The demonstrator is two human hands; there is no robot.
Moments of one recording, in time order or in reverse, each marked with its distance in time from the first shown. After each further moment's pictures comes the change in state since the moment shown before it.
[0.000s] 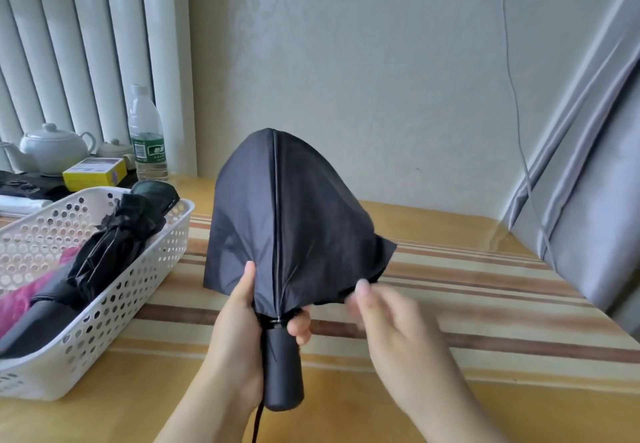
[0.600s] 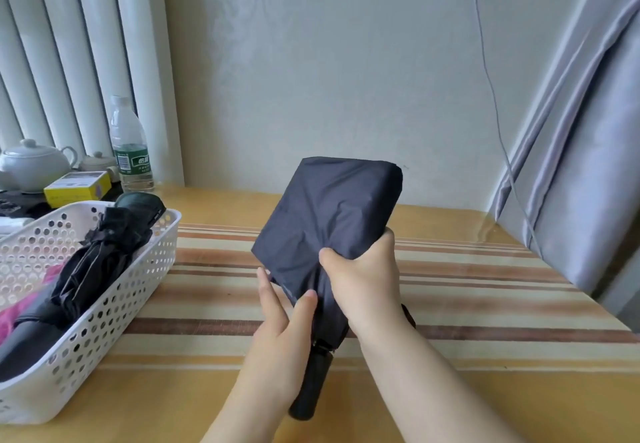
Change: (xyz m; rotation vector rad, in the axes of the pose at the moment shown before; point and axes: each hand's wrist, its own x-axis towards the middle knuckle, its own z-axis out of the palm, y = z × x) left_hand -0.001 -0.033 0.012 0.804 0.214 0.144; right_hand 0.058 -0.017 0.024 0.399 0.302 0.321
